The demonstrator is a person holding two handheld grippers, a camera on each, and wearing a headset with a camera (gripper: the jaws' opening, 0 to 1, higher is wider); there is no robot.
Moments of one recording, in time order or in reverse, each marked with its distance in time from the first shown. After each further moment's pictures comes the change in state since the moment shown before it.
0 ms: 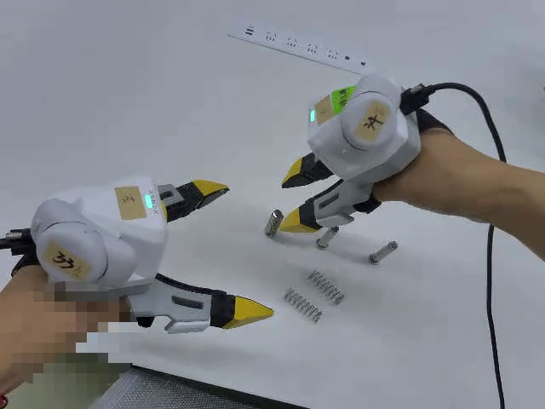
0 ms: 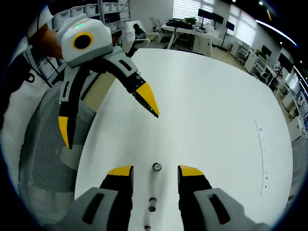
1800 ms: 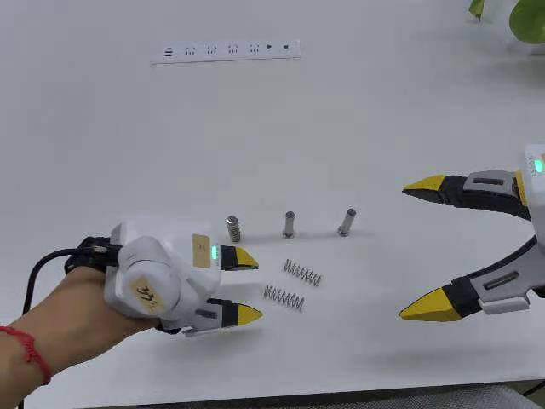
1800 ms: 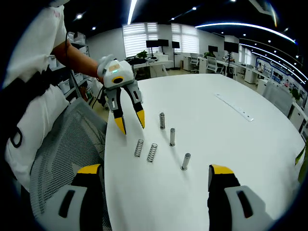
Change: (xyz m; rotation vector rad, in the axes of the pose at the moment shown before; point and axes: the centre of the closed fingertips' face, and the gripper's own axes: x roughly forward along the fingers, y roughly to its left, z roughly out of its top) left arm 0.063 -0.050 -0.047 0.418 0.415 -0.388; right arm -0.101 0.094 -0.123 0.377 -0.363 -0.229
